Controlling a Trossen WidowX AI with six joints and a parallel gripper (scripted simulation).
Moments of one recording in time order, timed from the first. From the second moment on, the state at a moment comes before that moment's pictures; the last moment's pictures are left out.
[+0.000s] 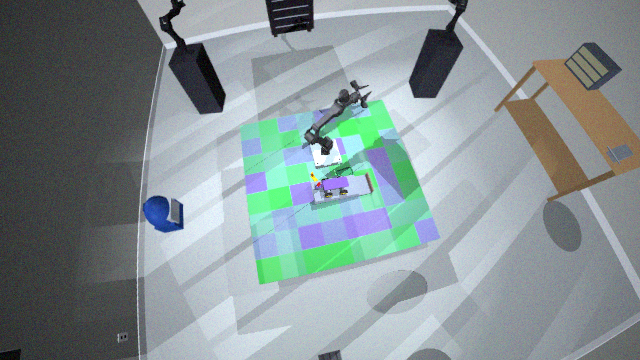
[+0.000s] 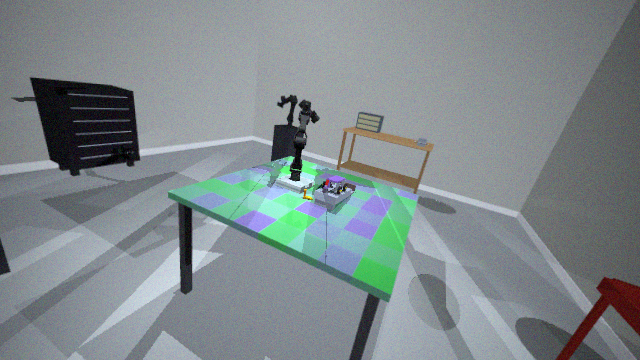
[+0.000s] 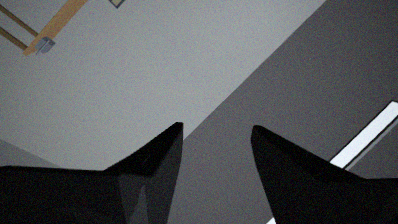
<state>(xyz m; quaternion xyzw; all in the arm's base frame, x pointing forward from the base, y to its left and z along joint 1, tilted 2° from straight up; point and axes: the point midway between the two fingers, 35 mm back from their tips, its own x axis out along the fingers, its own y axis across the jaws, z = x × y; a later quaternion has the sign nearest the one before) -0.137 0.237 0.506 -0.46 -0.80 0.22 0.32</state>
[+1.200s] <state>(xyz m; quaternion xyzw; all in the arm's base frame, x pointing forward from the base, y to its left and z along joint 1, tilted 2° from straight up) 0.099 0.316 0.378 -0.80 -0.51 0.26 0.21</state>
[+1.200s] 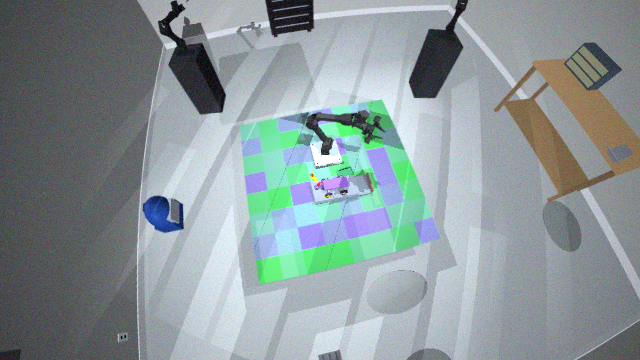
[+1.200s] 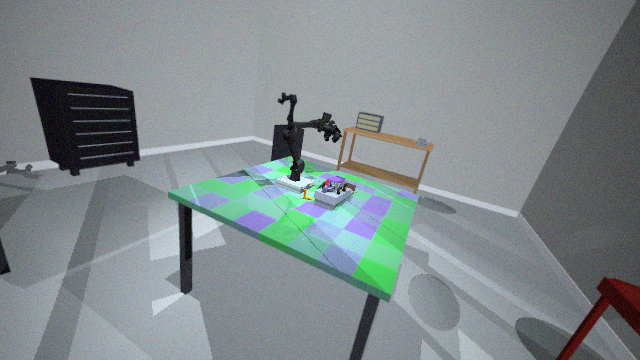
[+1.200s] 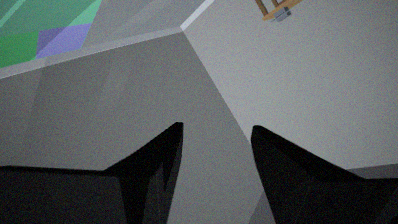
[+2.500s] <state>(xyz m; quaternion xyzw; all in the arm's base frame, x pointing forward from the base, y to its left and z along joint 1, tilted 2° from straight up) 0.304 0.100 0.232 -0.89 0.01 0.41 0.20</state>
